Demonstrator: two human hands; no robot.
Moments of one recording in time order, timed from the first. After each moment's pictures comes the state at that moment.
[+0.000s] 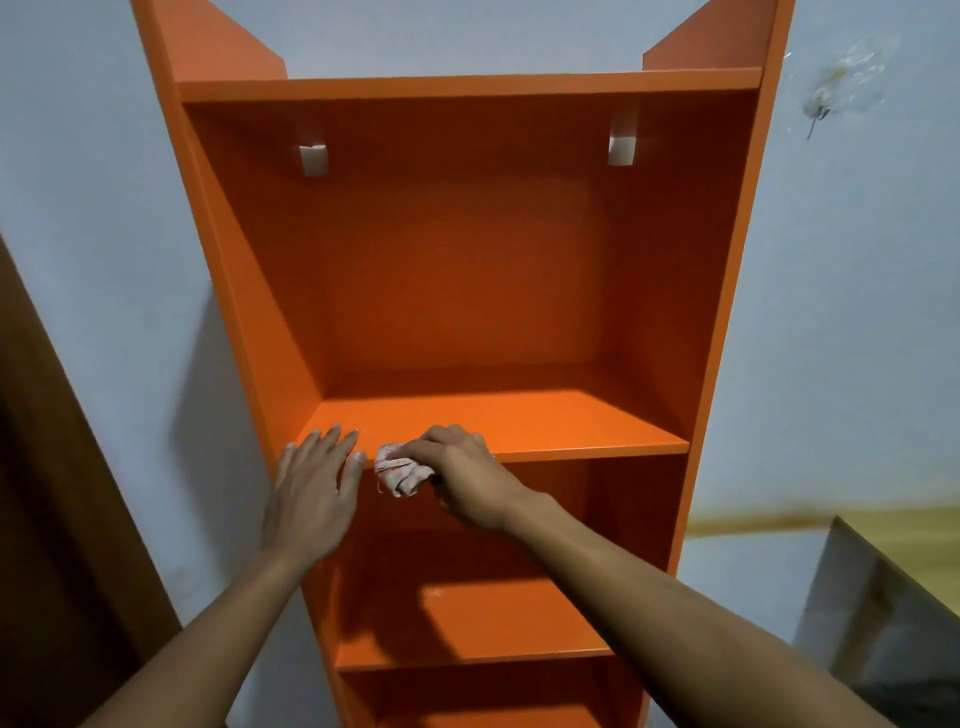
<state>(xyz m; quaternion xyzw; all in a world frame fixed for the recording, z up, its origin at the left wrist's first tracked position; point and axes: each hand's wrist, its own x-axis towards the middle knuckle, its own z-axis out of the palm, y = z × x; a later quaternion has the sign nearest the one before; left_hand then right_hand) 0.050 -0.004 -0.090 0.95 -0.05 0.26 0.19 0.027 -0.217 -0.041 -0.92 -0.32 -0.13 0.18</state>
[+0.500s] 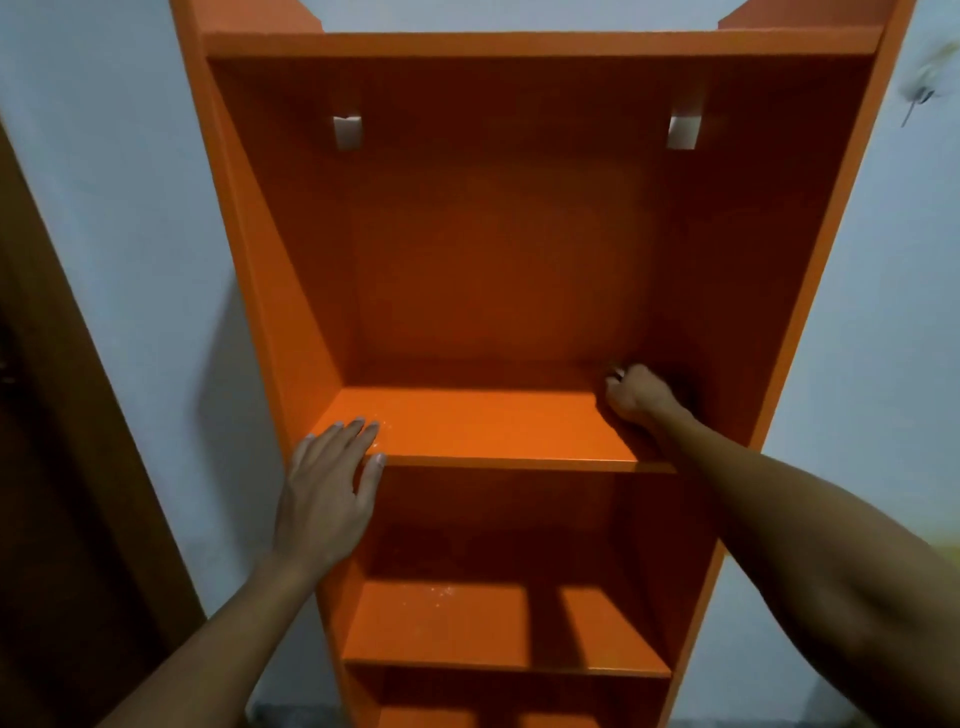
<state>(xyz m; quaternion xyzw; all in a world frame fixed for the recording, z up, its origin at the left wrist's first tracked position) 0.051 -0.002 -0.103 0.93 -0.08 0.32 0.16 0.149 -0.375 -0.016 -0.93 0.16 -0.07 0.32</state>
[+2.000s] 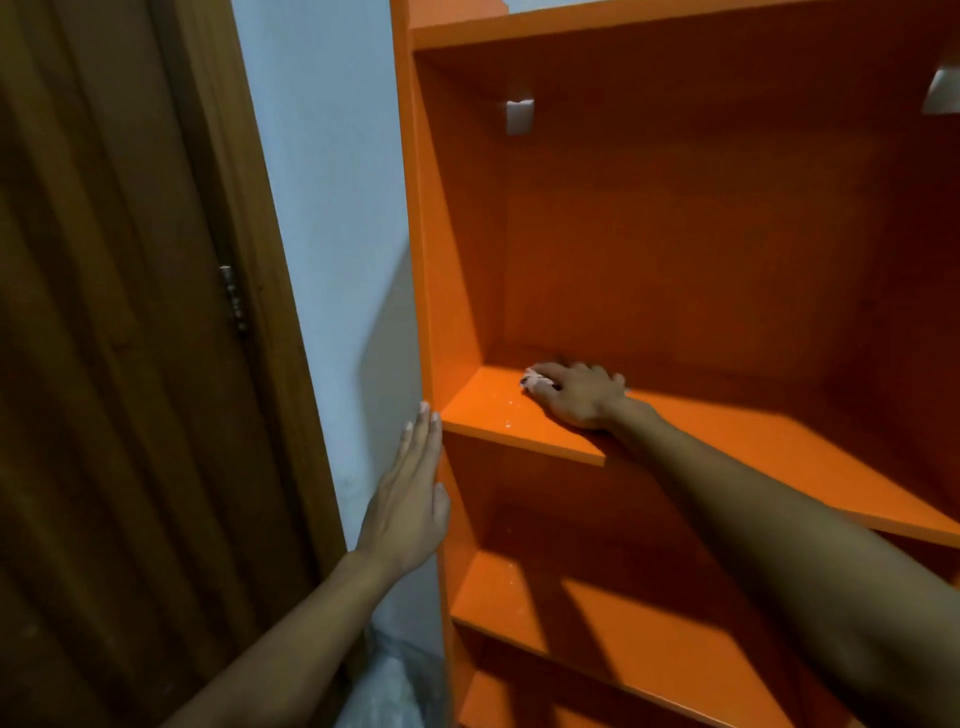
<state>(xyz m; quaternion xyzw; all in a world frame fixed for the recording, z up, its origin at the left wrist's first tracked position) 0.002 0.036 -0.131 0.93 -0.04 0.28 0.22 0.167 -0.172 -0.021 -0.97 -0.22 -0.01 0.10</state>
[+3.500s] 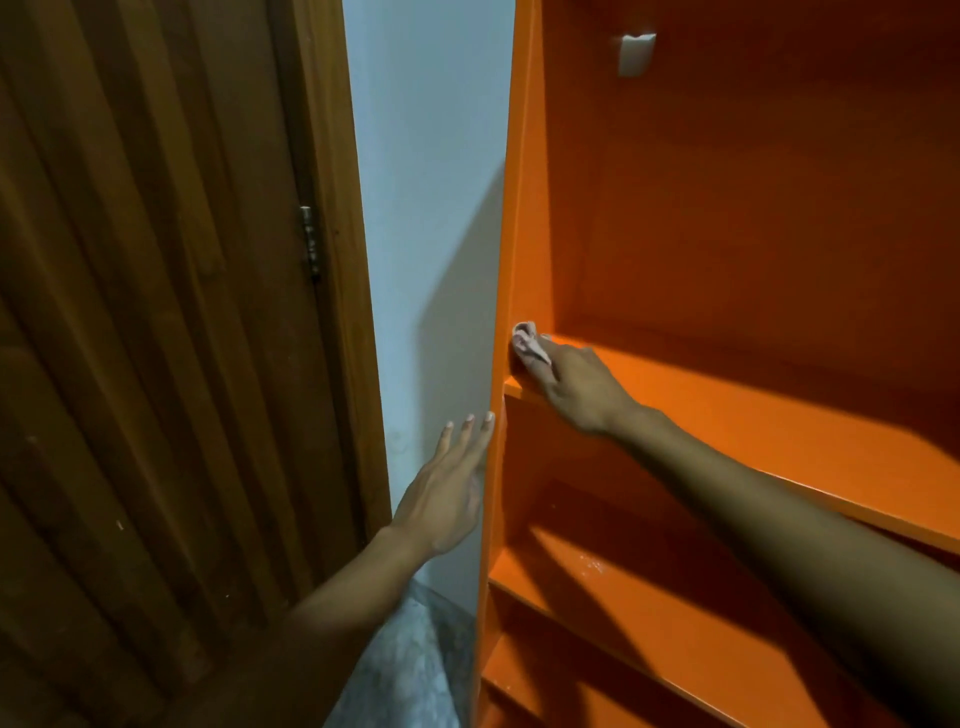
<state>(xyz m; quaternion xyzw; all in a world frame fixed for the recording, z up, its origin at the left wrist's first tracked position) -0.009 0.056 -0.165 0.96 0.01 0.17 0.24 0.113 -0.095 -0.033 -0.87 -0.43 -0.13 0.20</state>
